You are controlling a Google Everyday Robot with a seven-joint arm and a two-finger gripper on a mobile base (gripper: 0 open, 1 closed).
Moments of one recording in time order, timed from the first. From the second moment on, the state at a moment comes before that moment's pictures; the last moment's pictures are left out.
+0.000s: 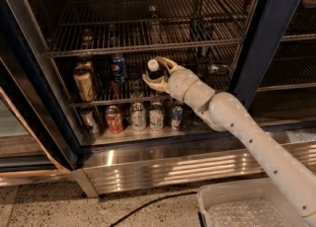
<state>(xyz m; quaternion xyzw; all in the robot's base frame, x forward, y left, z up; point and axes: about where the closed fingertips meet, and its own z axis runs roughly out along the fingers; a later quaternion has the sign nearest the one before) 0.691 -0.009 0.824 -0.40 0.52 0.10 0.75</state>
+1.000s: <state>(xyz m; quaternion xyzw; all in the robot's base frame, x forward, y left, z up) 0.660 -0.014 0.884 -0.41 0.48 0.10 0.77</state>
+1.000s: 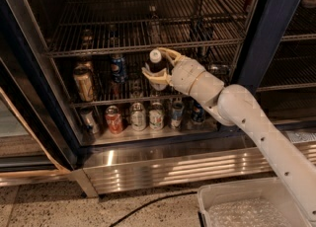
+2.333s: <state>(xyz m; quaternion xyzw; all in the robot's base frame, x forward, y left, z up) 0.554 -0.010 0.871 -0.43 0.49 0.22 0.73</state>
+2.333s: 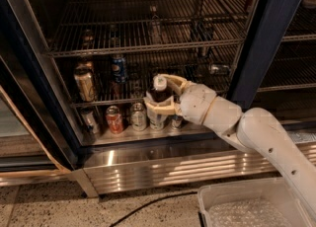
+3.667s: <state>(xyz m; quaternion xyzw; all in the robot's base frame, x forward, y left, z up) 0.506 -0.020 0.955 -0.50 0.49 0.37 0.61</state>
